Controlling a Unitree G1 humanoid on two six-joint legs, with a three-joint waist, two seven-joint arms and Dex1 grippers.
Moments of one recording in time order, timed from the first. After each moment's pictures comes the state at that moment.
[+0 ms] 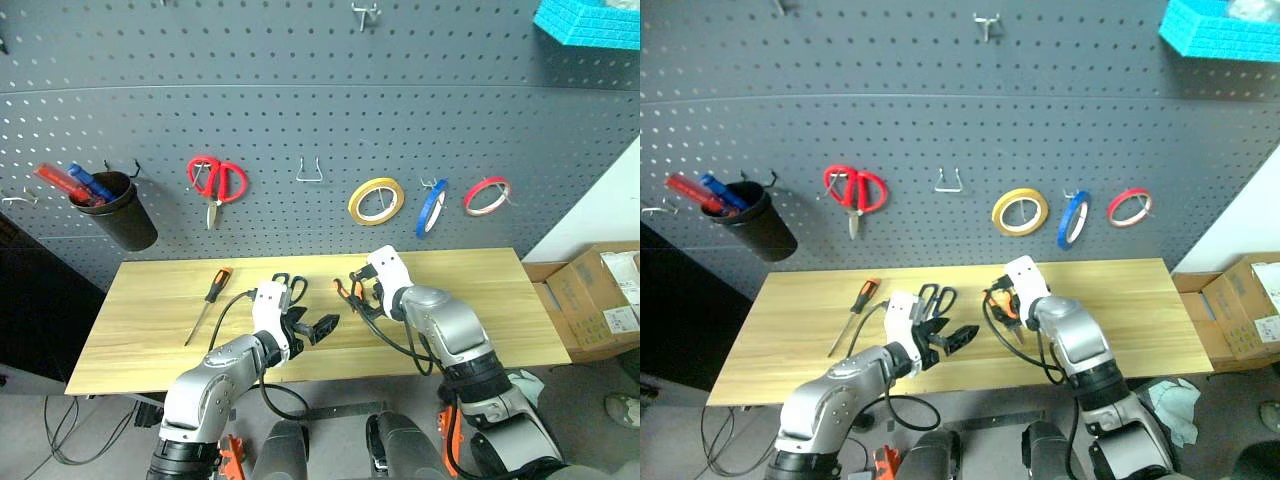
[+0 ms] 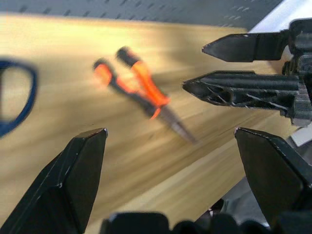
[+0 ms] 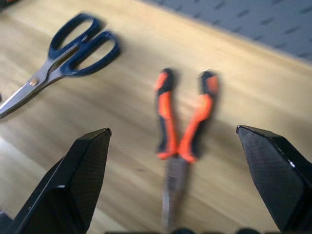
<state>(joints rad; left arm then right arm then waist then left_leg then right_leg) -0.03 0.25 -0.03 -0.29 -0.50 0.83 -0.34 -0.53 -0.07 0.22 0.11 -0.02 0.98 0.37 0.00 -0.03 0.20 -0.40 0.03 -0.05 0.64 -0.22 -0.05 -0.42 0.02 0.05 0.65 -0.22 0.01</state>
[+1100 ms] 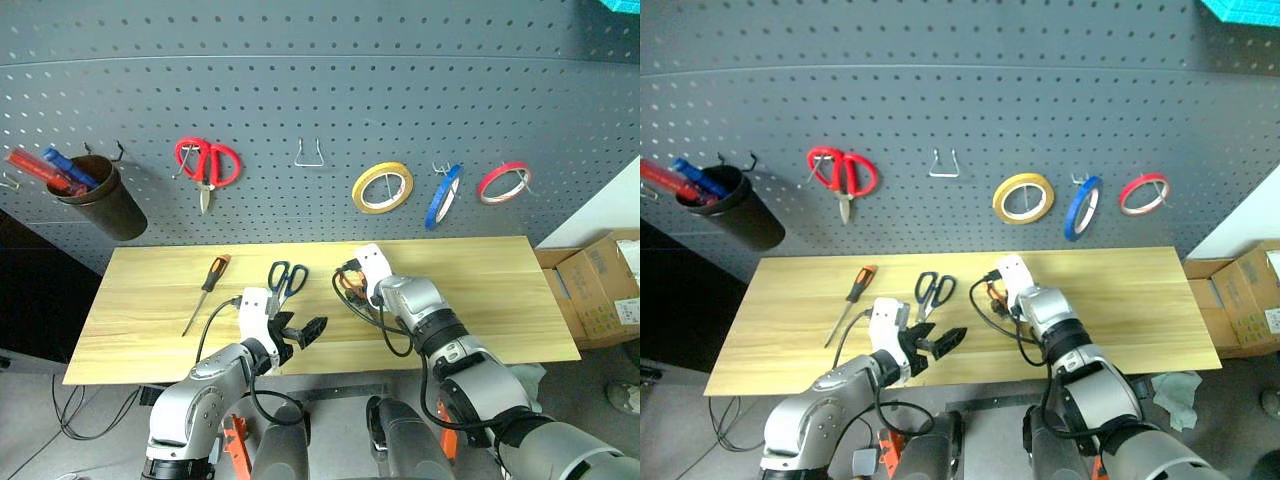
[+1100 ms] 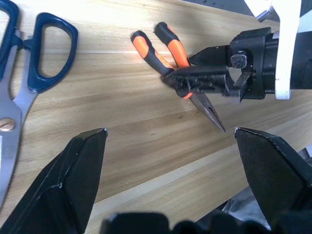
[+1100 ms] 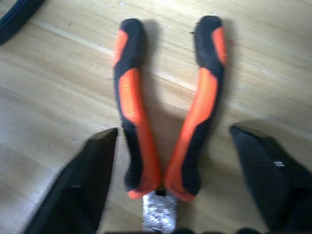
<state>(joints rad) 0.01 0.24 0.03 -0.35 -0.51 0.86 -0.32 -0.80 0.04 0.14 0.76 -0.02 0.74 0.23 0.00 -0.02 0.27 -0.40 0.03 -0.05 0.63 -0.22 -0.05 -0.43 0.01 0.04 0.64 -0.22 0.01</state>
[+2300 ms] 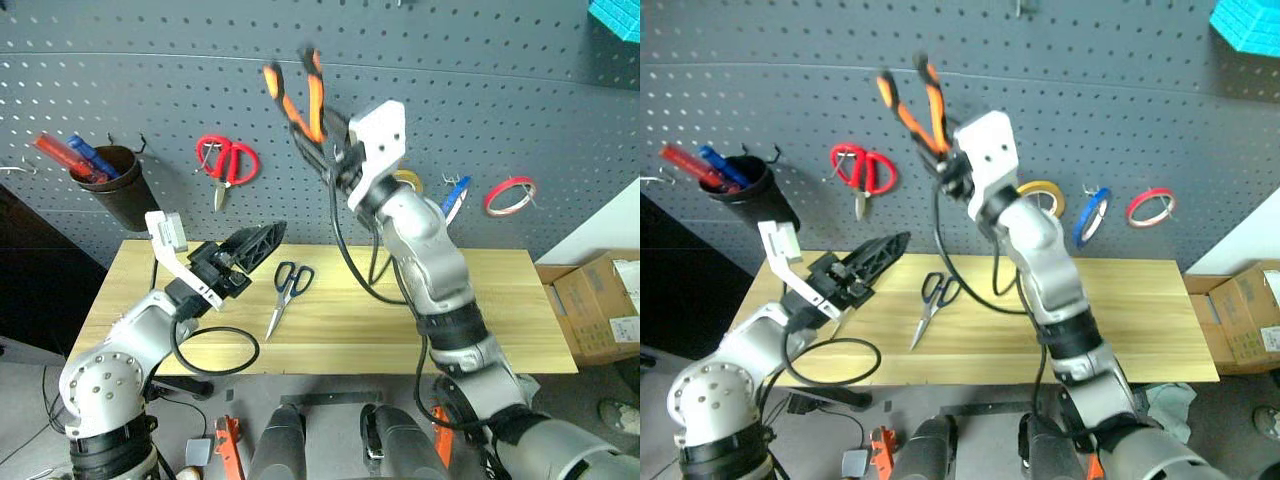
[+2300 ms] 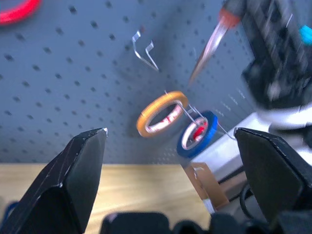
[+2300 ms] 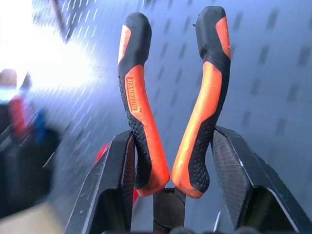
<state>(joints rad) -0.21 0.39 0.41 -0.41 -1.20 0.88 -0.23 -0.94 0.04 0.12 0.23 0.06 0.00 0.29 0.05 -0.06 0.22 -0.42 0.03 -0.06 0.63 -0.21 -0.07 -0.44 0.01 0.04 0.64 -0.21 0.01</state>
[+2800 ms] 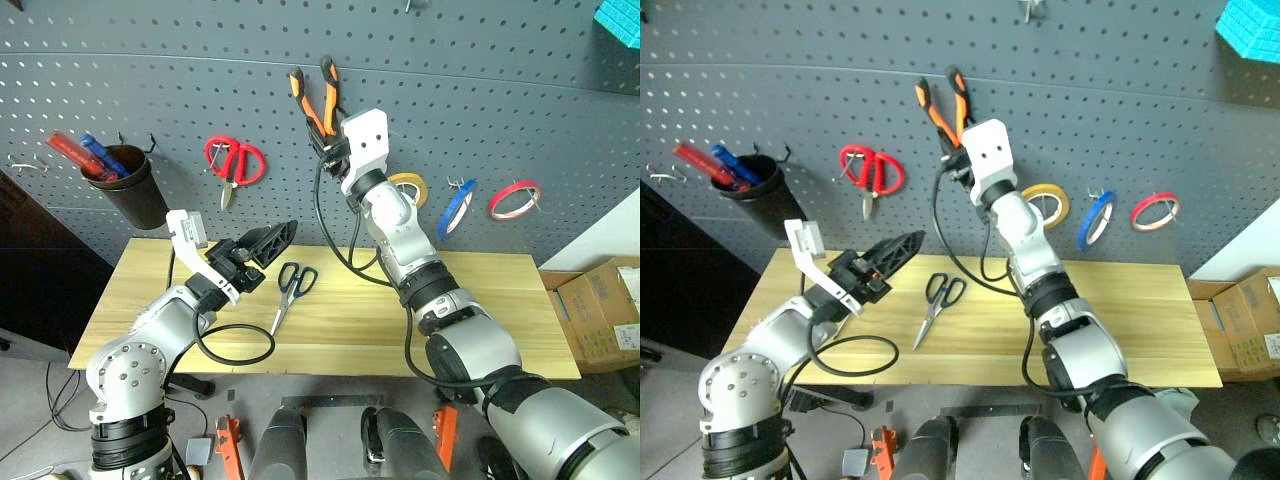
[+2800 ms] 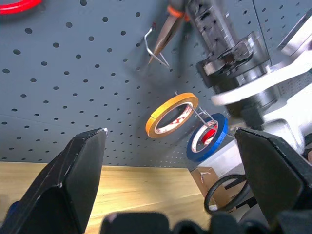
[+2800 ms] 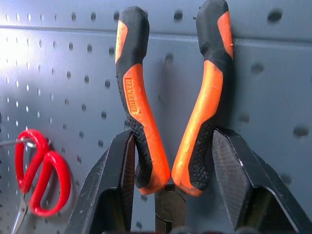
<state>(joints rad) -0.22 0.36 0.33 -0.39 -1.16 0.83 -0.20 -1.09 0.07 0.06 0.87 0.00 -0.37 0.16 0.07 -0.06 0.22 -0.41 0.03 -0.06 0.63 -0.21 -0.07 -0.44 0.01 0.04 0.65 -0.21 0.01</state>
